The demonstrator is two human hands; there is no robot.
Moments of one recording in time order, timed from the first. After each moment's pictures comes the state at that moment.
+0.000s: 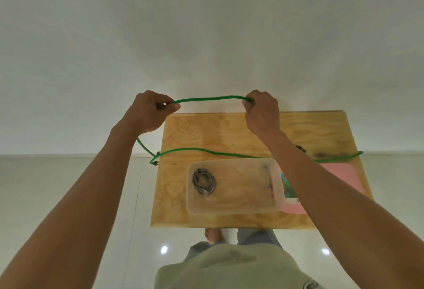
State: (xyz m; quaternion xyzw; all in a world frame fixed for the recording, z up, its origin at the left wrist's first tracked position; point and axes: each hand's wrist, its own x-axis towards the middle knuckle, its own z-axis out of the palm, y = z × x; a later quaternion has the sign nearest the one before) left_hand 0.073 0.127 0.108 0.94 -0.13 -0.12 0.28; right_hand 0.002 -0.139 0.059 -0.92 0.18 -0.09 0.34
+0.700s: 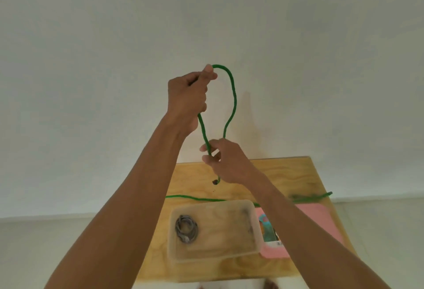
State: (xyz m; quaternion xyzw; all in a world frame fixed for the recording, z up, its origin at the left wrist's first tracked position) left_hand 0.021 -0.029 0.269 0.68 -0.06 -0.04 0.73; right_hand -0.060 -0.123 0.162 -0.90 0.03 0.03 0.44
